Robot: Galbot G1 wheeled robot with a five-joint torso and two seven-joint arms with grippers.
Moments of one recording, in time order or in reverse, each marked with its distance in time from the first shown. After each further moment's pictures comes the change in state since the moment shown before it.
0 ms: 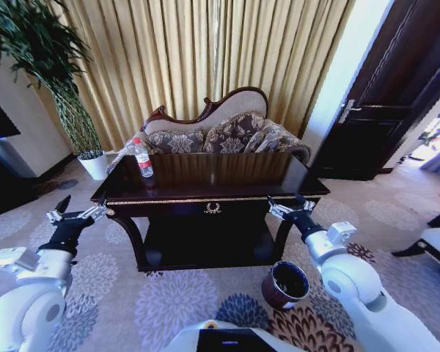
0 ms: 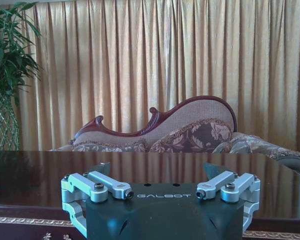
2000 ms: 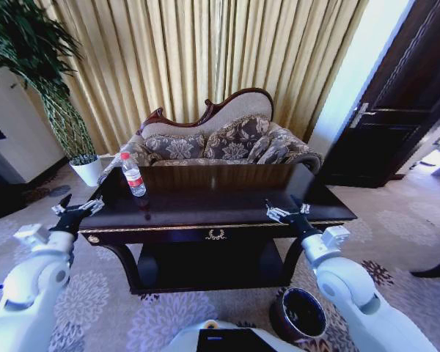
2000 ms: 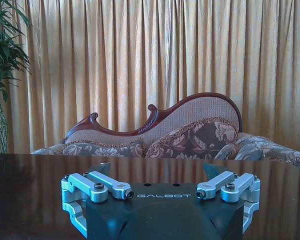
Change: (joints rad) left arm -0.261 0.209 0.142 0.351 -0.057 0.050 -0.085; right arm -0.007 0.013 -0.037 -0.015 -0.046 0.023 0.004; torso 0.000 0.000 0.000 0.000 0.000
